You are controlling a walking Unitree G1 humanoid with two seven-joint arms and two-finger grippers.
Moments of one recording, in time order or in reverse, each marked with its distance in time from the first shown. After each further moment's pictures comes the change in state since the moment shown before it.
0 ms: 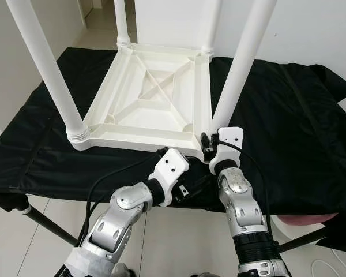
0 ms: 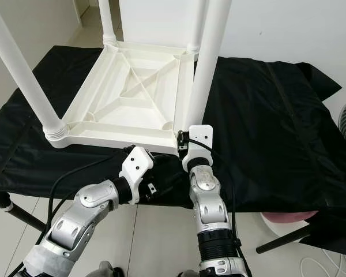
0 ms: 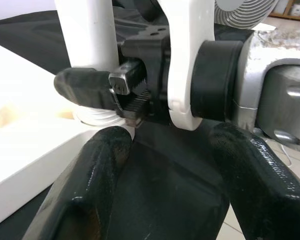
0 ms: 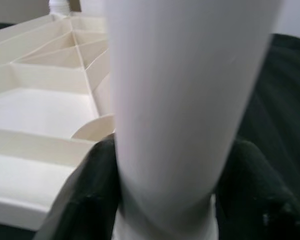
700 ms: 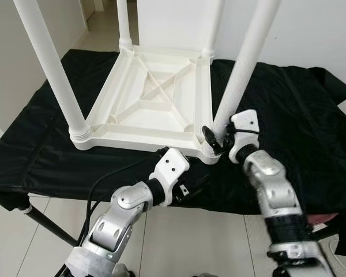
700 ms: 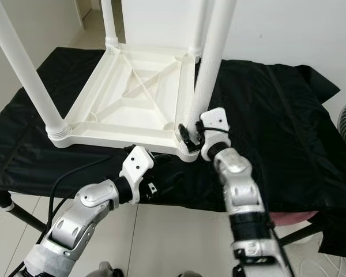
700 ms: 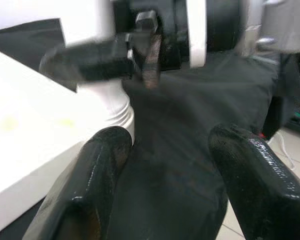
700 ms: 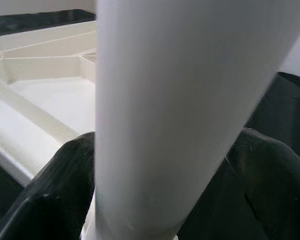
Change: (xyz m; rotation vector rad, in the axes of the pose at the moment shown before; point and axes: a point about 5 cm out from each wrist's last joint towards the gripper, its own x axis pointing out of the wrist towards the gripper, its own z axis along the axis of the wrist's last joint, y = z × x) left arm 0.002 0.002 0.004 0.006 -0.012 0.000; right arm 0.022 -0.039 0.022 -0.197 0.012 0.452
